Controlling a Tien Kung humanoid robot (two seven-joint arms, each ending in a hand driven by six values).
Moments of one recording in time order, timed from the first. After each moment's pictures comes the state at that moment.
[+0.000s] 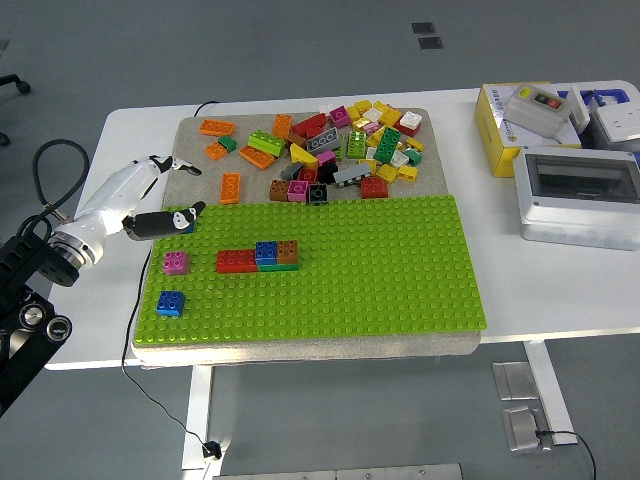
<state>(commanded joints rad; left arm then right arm) -0.39 0.48 -0.97 -1.35 1.81 0.10 0.01 0.15 -0.15 0.94 0.18 -0.63 -0.06 -0.33</state>
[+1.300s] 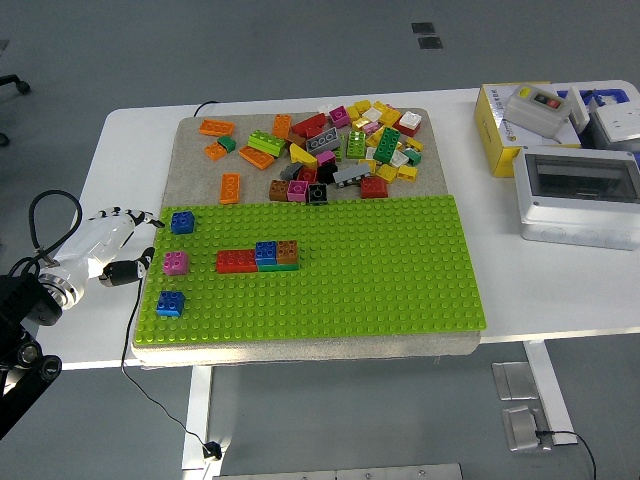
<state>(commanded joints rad) -0.33 0.50 -0.95 -1.28 1.95 0.10 0.09 0.15 -0.13 0.99 0.18 -0.76 -0.04 -0.38</state>
